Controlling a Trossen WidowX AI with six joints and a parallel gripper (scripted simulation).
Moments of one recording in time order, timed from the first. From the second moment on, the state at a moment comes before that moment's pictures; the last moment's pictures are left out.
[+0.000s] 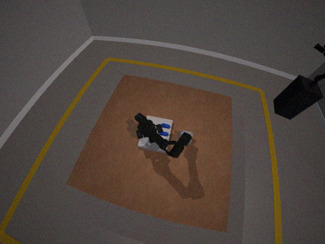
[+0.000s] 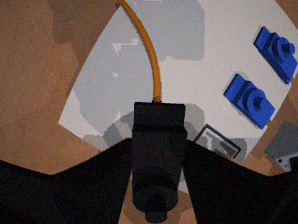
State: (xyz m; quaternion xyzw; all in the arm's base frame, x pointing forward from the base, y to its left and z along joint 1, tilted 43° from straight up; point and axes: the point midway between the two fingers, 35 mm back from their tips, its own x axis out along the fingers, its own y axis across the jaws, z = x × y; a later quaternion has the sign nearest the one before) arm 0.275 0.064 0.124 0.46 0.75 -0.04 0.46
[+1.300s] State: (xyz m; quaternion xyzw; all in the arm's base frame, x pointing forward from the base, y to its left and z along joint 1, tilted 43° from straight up) arm 0.275 0.064 0.124 0.65 0.56 -0.50 0.07
